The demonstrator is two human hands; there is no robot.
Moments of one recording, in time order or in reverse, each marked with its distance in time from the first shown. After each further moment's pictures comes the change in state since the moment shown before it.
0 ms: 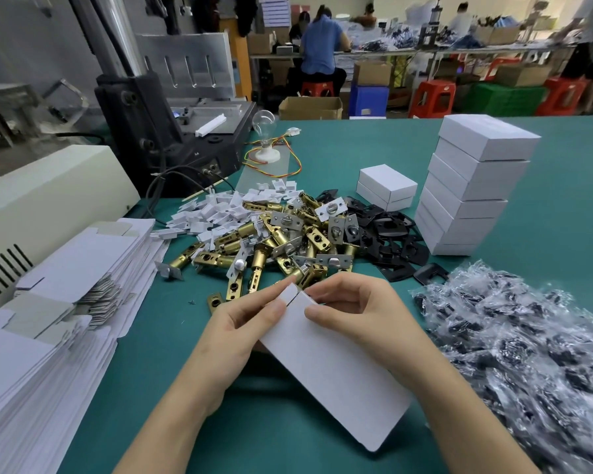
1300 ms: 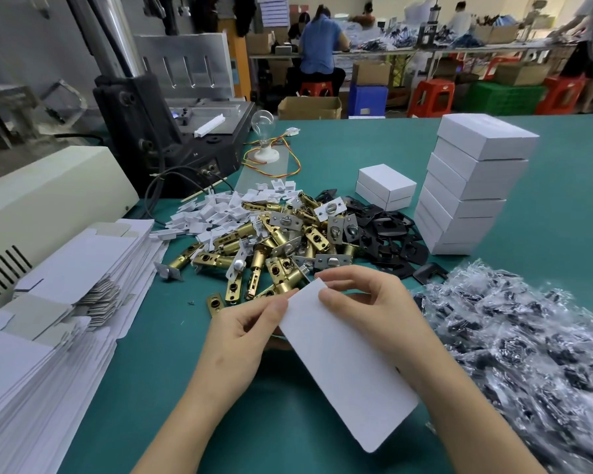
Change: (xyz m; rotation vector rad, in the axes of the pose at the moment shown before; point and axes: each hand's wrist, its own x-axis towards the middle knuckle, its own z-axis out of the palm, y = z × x) left_hand -0.005 -0.001 0.016 0.027 0.115 0.095; right_hand -0.001 -0.001 -0.010 -0.095 0.130 -0.018
